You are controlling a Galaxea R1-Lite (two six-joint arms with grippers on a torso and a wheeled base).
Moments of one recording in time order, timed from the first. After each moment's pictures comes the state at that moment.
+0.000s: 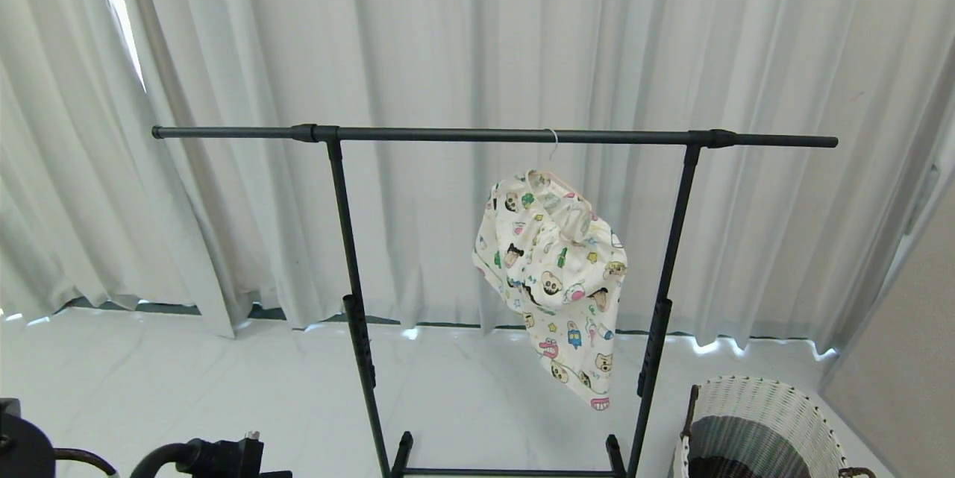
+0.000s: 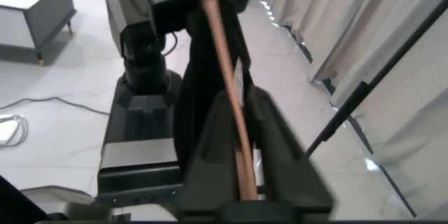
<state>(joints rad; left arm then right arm) -1.01 1.13 -0.45 -0.18 -0.21 0.28 1.30 1.41 -0.25 -1.11 0.20 -0.05</state>
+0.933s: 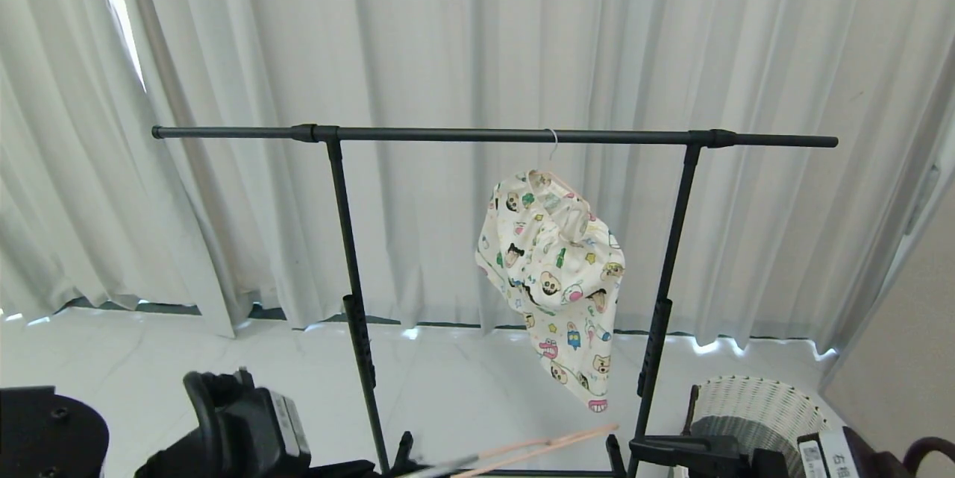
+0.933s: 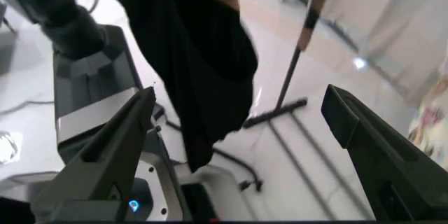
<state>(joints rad) -0.86 1.14 -0.40 -0.18 0.01 0.15 1.09 1.43 -0.11 -1.11 0.19 0.04</state>
